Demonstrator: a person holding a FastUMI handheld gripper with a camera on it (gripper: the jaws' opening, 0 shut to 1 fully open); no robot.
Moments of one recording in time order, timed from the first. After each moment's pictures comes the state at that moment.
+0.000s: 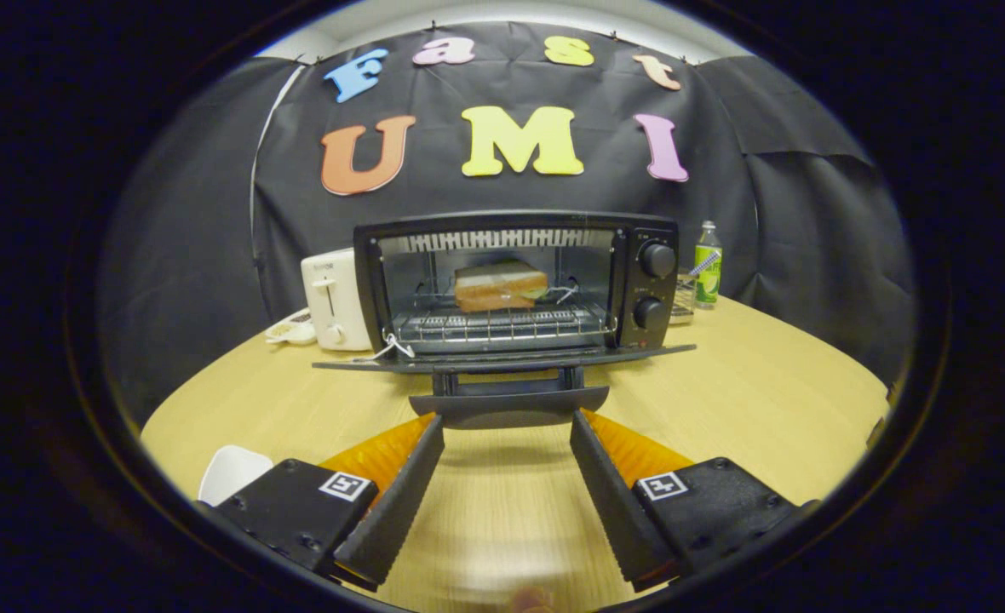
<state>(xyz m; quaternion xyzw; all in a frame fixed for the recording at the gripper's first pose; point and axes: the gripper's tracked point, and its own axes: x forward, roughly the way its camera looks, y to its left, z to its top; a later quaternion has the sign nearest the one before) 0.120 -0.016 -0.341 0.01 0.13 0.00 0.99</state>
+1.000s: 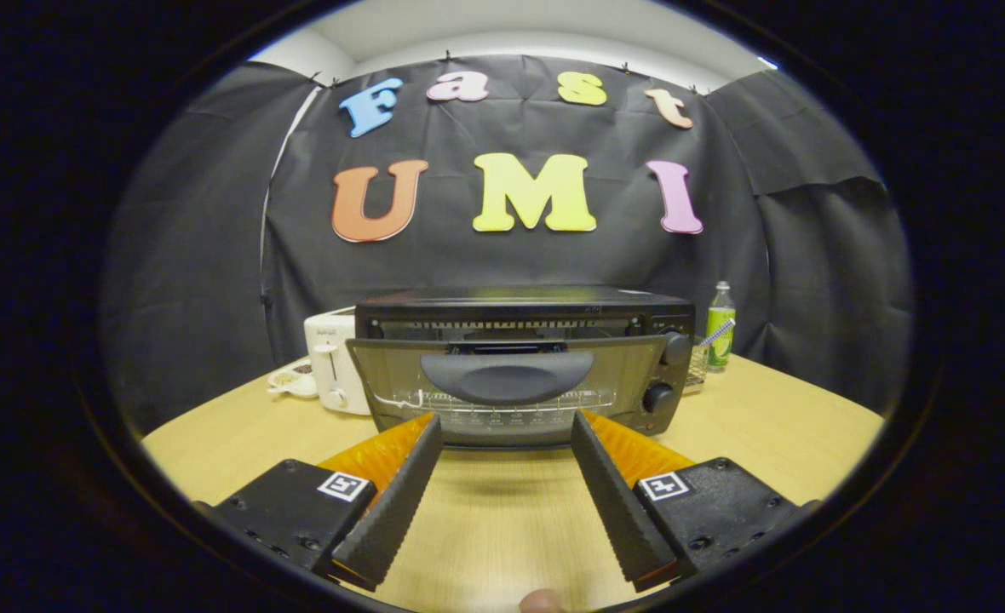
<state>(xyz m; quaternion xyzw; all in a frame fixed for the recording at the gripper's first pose) 0.155 -0.019 -0.271 -0.02 0.05 0.02 1.00</state>
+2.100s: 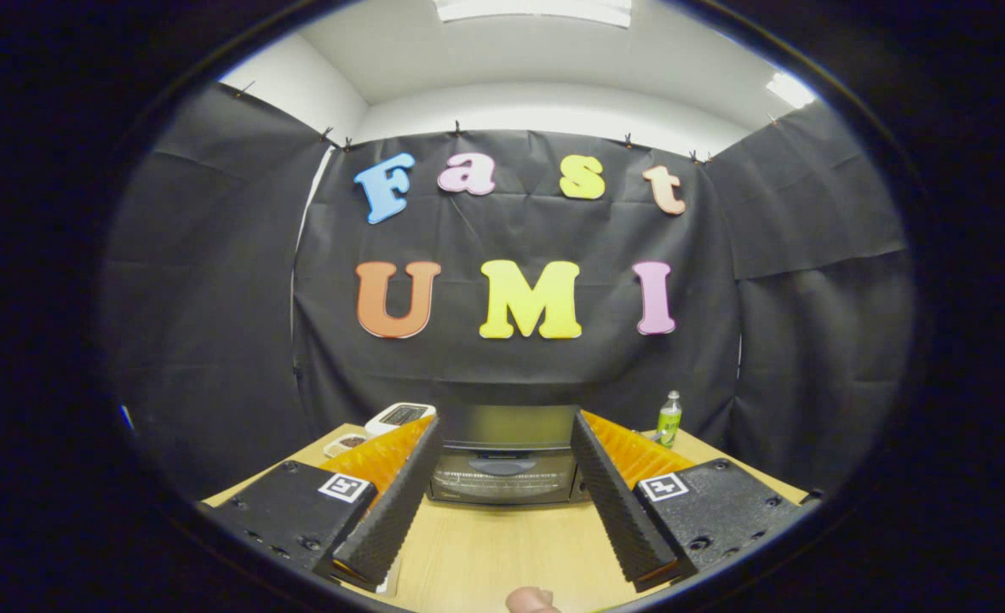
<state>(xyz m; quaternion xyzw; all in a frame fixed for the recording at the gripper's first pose) -0.018 -0.008 -0.041 -0.03 -0.03 0.02 1.00</state>
